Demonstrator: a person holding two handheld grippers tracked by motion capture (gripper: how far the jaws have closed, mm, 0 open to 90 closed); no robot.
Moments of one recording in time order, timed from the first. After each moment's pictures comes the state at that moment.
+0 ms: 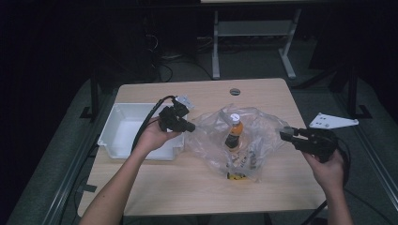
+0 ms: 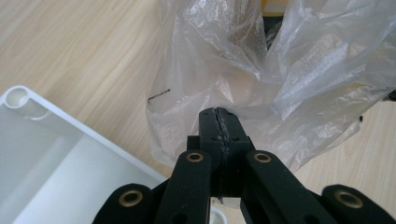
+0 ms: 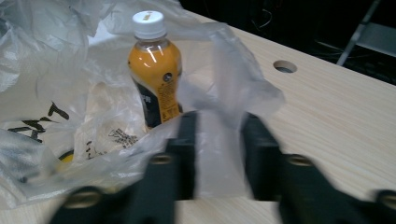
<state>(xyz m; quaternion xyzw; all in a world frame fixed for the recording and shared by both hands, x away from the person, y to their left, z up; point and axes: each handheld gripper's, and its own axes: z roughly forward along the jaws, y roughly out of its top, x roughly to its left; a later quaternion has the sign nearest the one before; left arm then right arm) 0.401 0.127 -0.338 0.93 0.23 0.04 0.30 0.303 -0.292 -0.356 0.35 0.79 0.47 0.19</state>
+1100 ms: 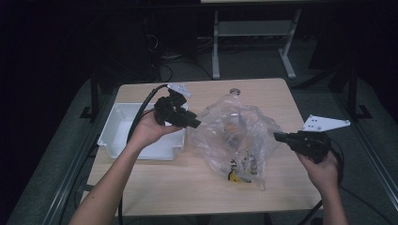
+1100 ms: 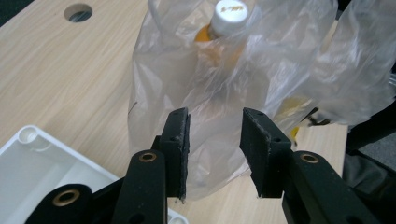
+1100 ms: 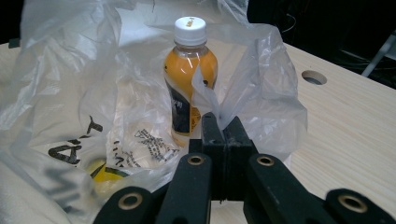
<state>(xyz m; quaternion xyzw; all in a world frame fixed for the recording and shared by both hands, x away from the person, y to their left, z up) 0.385 0.128 -0.283 0.91 0.22 0.03 0.36 0.297 -0.273 -0.352 0.32 0.80 0.48 0.17</state>
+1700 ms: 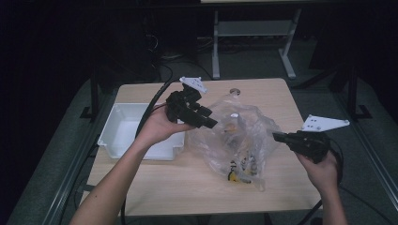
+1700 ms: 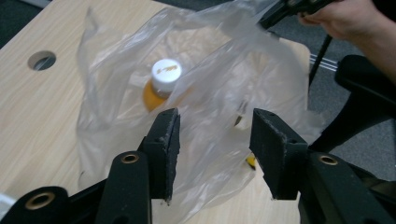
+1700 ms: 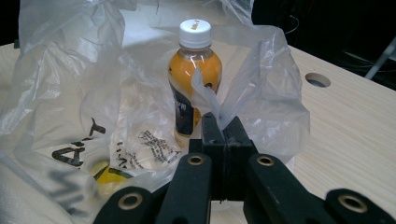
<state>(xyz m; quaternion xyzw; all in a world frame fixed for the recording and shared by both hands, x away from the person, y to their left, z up) 0.365 0.088 -0.246 0.91 0.16 0.01 0.38 0.297 -0.272 -0.350 0.31 0.80 0.48 0.17</state>
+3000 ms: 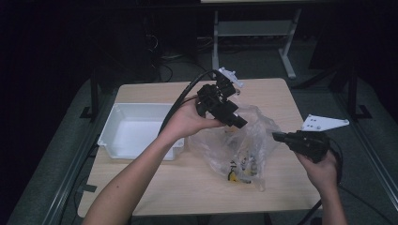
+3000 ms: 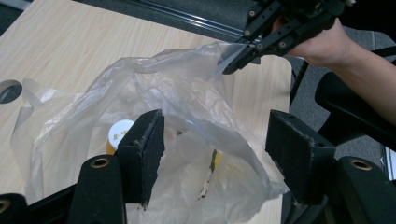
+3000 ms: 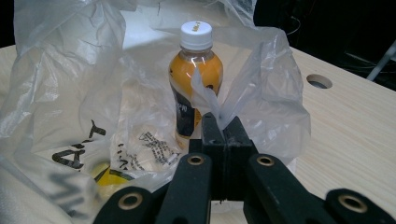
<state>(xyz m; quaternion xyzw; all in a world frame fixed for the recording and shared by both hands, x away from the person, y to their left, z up) 0.363 0.016 -0.225 0.92 0.14 0.00 0.36 0.298 -0.271 -0.351 0.31 0.80 0.48 0.17</state>
